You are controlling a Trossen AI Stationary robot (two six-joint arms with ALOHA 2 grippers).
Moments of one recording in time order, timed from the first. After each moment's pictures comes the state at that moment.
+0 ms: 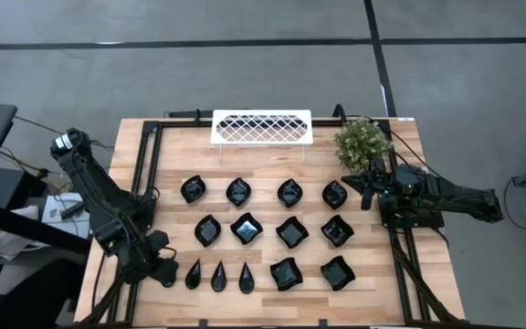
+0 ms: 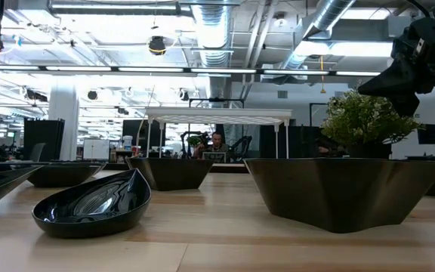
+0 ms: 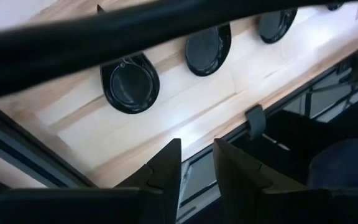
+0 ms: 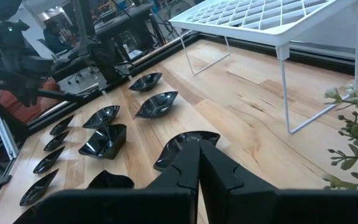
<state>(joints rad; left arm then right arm) -1.02 1.26 0.77 -0.74 -0.06 -2.04 -0.13 0.00 0.16 -0.40 0.18 0.44</state>
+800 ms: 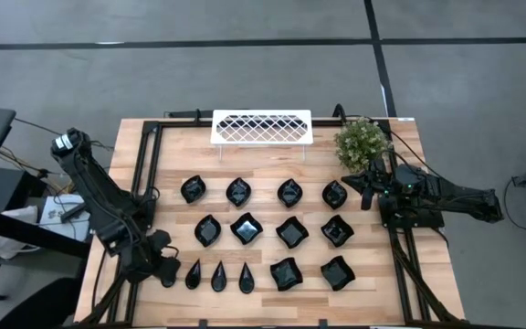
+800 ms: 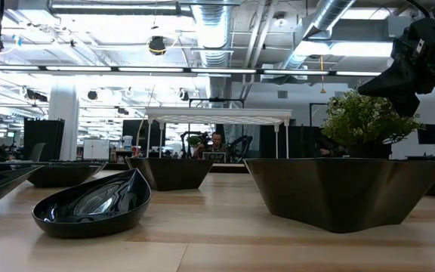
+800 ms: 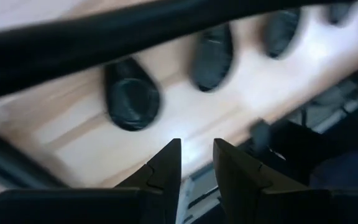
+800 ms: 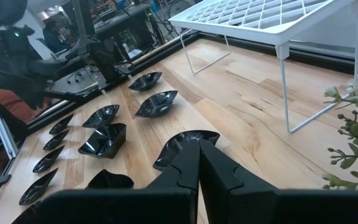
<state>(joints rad) -1.02 1.26 0.69 -0.68 -0.07 -2.11 -0.13 0.00 0.16 -0.40 0.18 0.44</state>
